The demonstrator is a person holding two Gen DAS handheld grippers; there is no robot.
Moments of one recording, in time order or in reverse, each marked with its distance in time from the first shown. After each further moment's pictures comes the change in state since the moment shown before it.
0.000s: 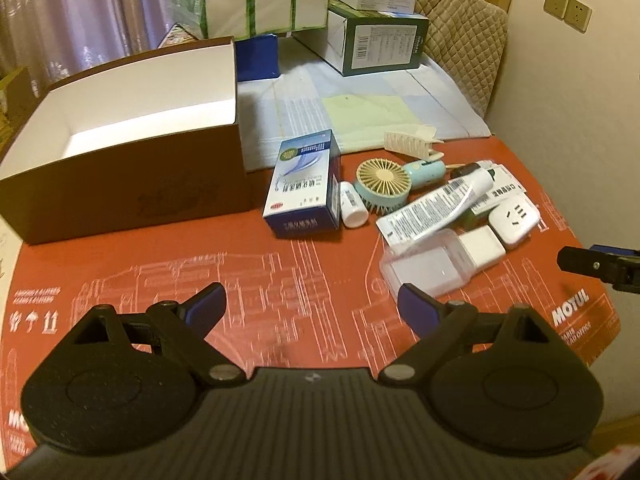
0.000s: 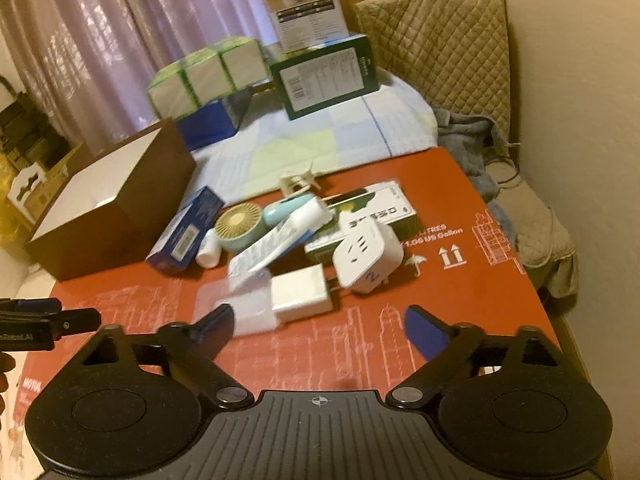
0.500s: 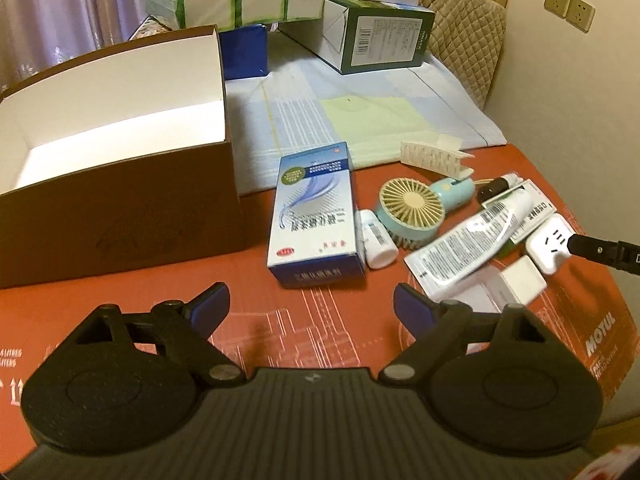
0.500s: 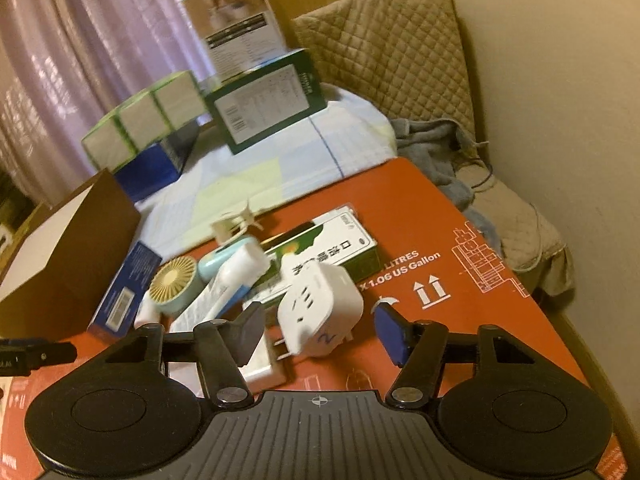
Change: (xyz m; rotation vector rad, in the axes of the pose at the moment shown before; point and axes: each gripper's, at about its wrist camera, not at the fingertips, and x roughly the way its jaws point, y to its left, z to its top) left arm 0.073 0.029 0.033 0.024 0.006 -0.067; right arm 0.057 -0.040 0.013 0.145 -0.108 -0.054
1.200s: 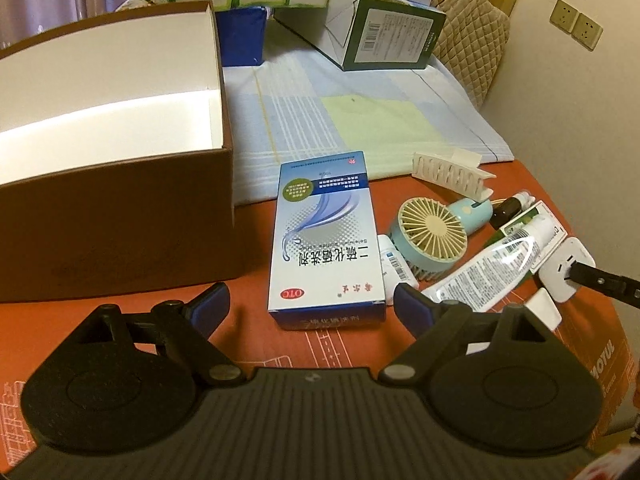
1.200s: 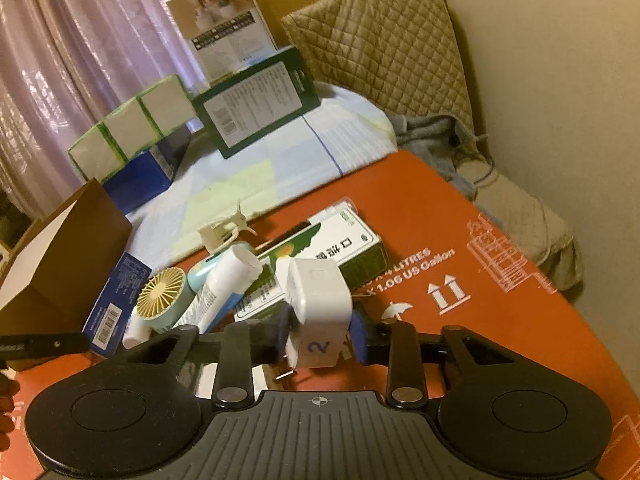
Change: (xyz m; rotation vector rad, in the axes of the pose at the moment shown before) left arm 0.048 0.022 0.017 -0.050 0.013 -0.094; right arm 0.022 0.000 -0.002 0.023 -0.017 -0.008
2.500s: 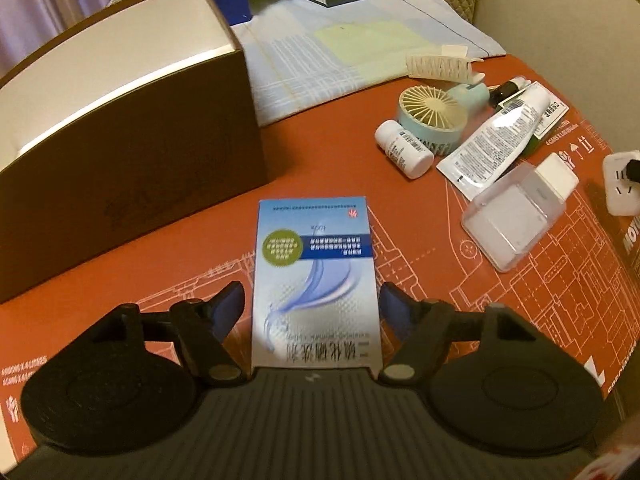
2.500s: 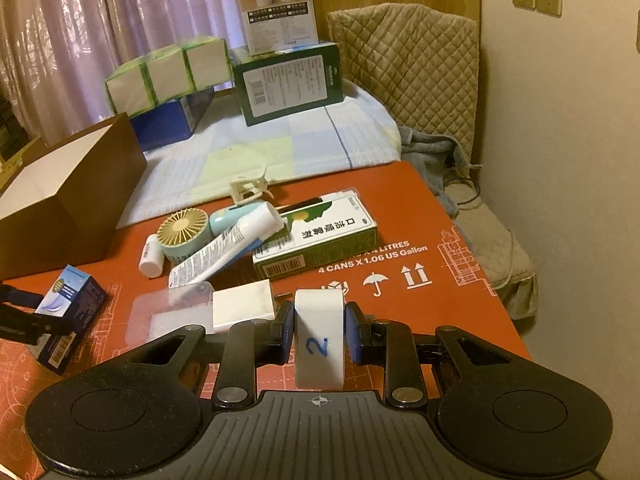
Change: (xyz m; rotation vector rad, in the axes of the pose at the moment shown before) left arm -0.031 0.001 -0.043 0.228 0.147 0.105; right arm -0.060 0.033 -0.015 -0.258 0.067 -0.069
